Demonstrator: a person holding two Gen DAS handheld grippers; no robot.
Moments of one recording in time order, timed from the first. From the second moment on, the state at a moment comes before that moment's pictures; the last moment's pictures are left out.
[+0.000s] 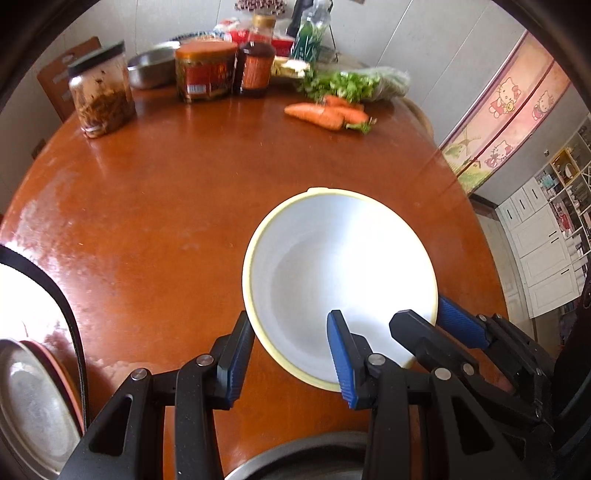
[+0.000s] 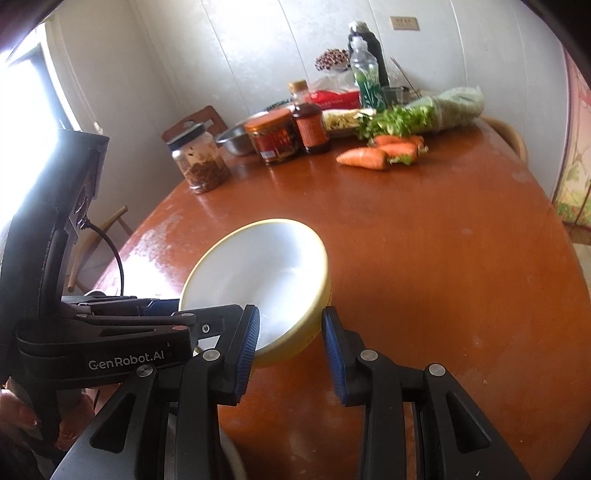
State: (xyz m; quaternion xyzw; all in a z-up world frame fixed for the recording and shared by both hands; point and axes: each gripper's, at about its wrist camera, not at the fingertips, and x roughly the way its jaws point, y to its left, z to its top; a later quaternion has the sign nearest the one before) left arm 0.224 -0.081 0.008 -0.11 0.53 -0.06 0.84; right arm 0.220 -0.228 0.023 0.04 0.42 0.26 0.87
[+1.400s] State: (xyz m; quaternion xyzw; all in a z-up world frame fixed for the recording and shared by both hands) left arm 0.090 -0.070 0.056 -0.08 0.45 -0.05 0.89; right arm 0.087 -0.208 0.066 0.01 0.35 0.28 0.89
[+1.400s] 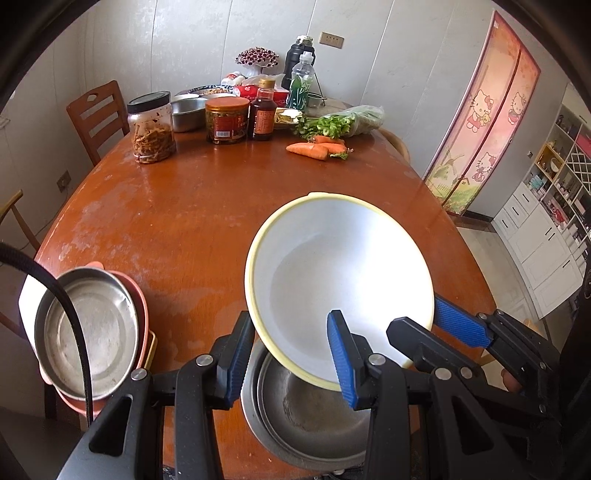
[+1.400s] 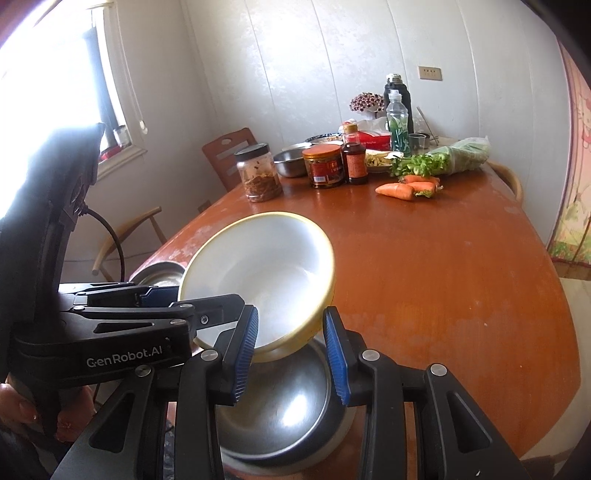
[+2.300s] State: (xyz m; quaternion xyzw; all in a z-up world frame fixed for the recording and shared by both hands) left arm 0.045 -0.085 0.028 -0.05 0.47 -0.05 0.88; right arm 0.048 -0.217 0.031 -0.02 0.37 0.30 0.88
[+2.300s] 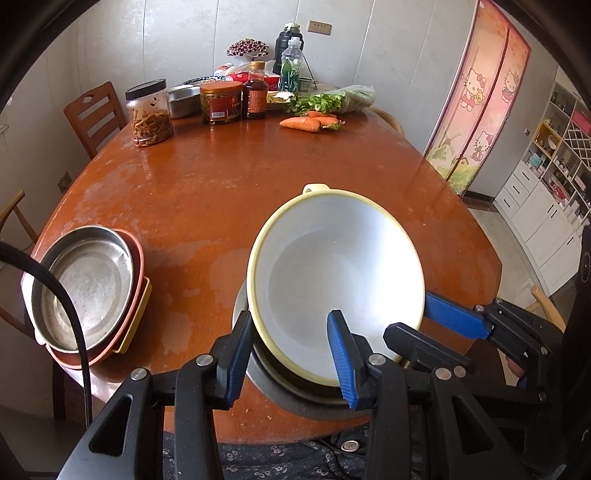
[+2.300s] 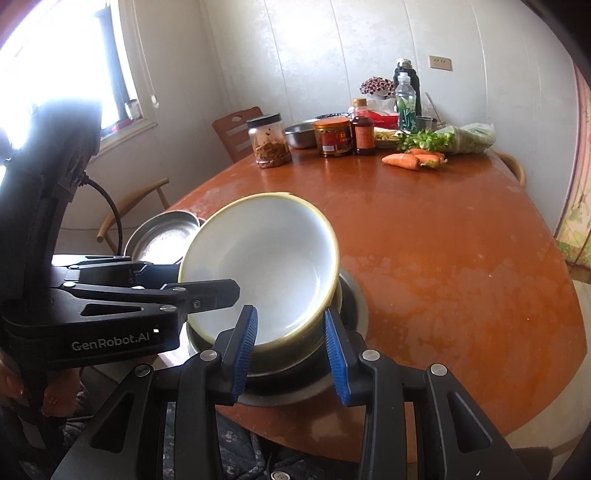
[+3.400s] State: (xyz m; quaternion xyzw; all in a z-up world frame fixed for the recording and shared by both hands) left arm 0.048 -0.047 -0.004 -0.16 0.49 -0.07 0.85; right arm 0.077 -0.244 0.007 0.11 0.43 0.27 0.85
